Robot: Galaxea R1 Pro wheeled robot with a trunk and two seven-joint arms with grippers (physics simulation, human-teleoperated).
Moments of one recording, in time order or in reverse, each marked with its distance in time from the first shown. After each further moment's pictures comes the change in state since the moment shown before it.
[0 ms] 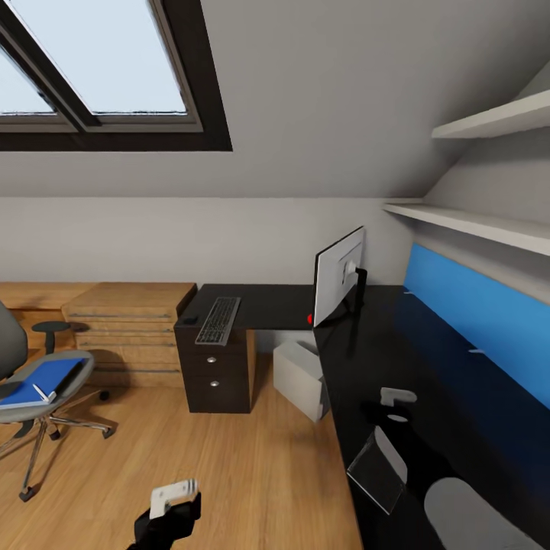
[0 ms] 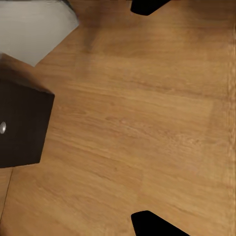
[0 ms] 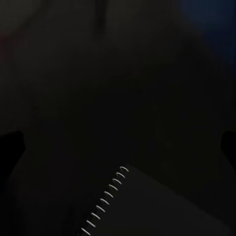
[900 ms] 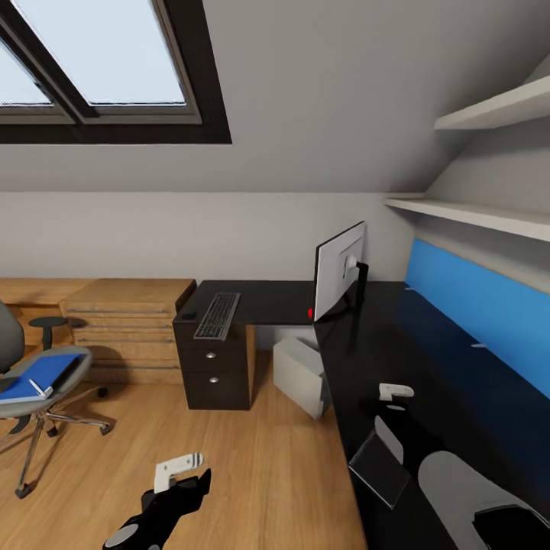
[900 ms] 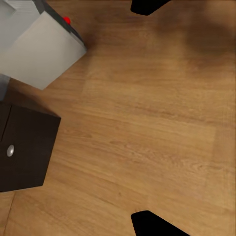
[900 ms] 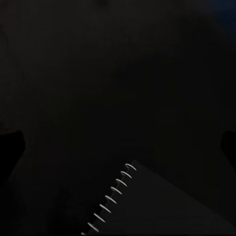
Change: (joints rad) left arm 0.036 -0.066 0.019 -0.316 0.004 0.267 -0.006; right arm -0.126 0.003 0.011 0.214 0.002 -0.010 0.054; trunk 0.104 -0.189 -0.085
